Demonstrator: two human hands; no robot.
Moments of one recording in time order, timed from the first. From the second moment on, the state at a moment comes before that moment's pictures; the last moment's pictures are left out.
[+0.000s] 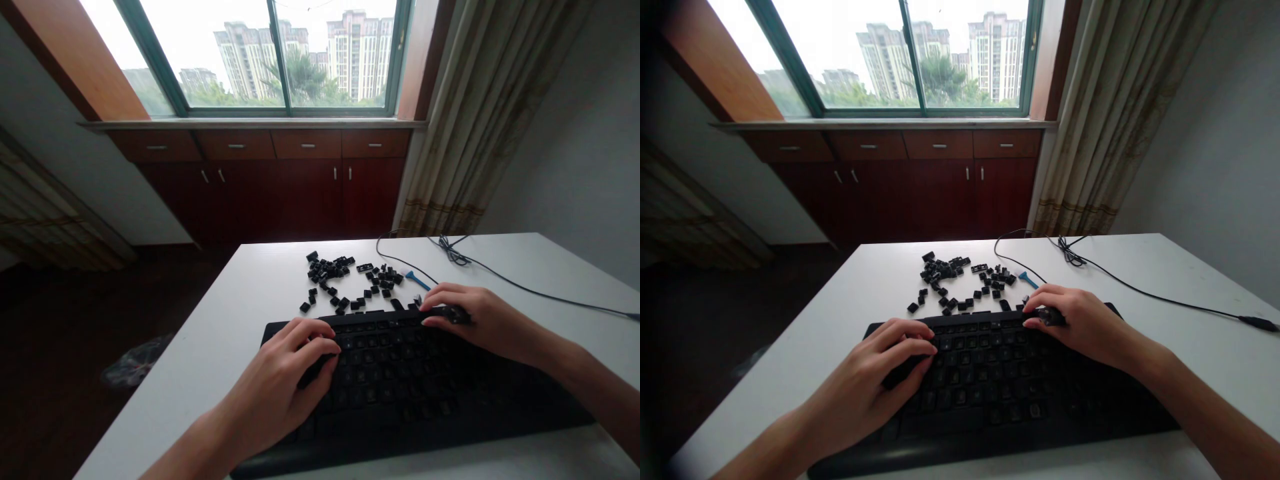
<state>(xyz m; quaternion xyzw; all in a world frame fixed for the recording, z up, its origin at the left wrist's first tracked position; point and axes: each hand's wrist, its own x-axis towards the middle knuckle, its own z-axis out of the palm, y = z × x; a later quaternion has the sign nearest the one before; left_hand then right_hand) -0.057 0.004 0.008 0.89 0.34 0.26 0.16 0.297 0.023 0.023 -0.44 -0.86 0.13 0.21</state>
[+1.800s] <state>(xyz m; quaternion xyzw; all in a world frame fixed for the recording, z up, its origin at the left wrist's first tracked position) -0.058 0.006 0.005 0.90 0.35 0.23 0.12 0.296 -0.007 0.015 -0.49 -0.85 0.04 0.18</state>
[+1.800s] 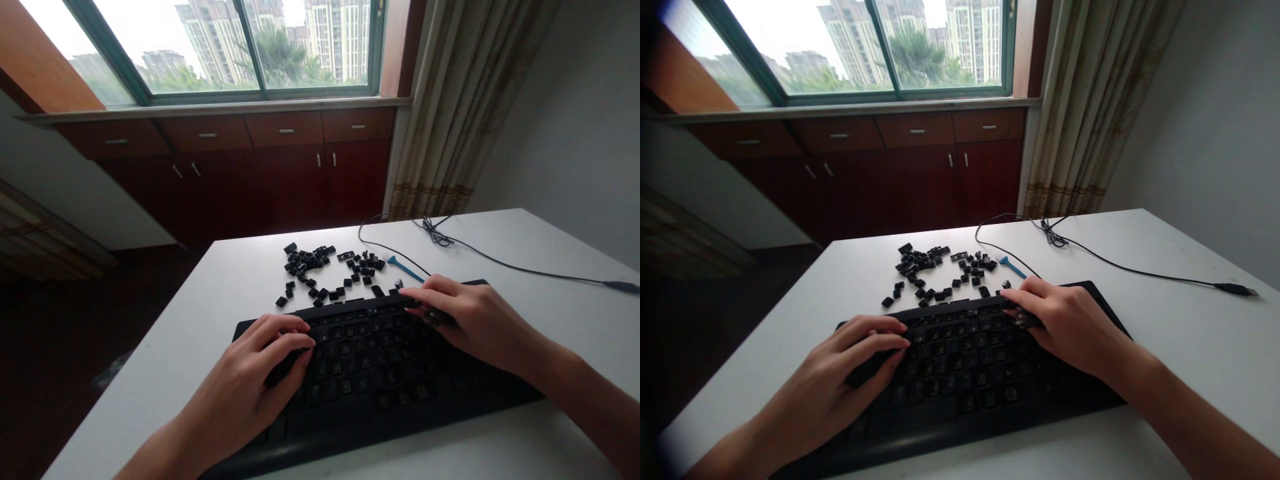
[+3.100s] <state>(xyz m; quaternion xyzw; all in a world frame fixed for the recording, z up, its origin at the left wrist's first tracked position) -0.057 0.006 0.007 0.90 0.35 0.23 0.12 0.307 0.000 0.021 -0.49 -0.83 0.14 0.20</state>
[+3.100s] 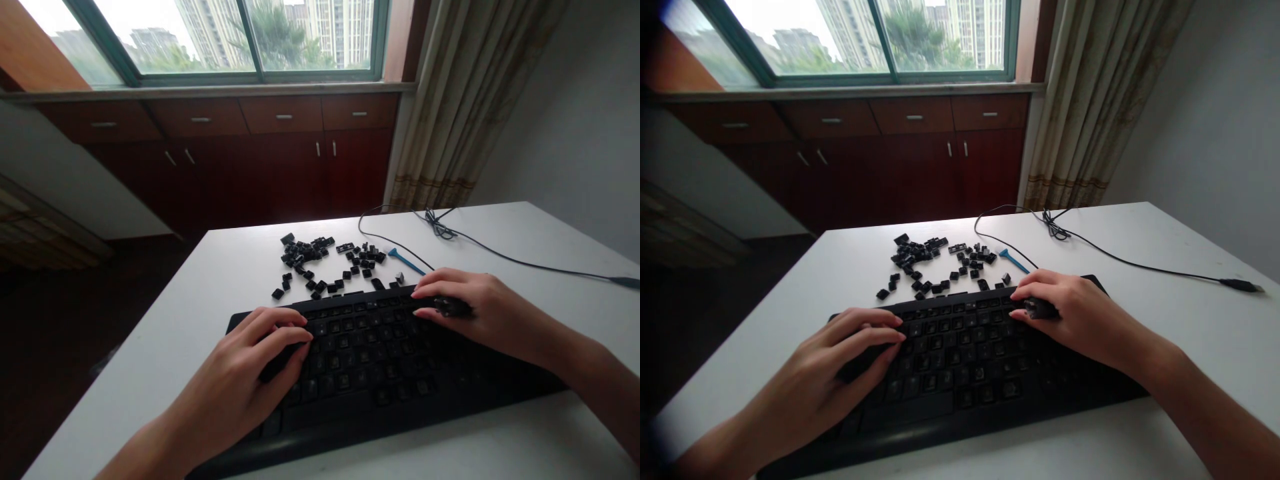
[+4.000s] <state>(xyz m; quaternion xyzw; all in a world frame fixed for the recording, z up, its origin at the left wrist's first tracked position) -0.058 0.007 0.005 0.90 0.35 0.23 0.11 0.313 0.000 0.026 -0.44 -0.86 0.17 0.20</state>
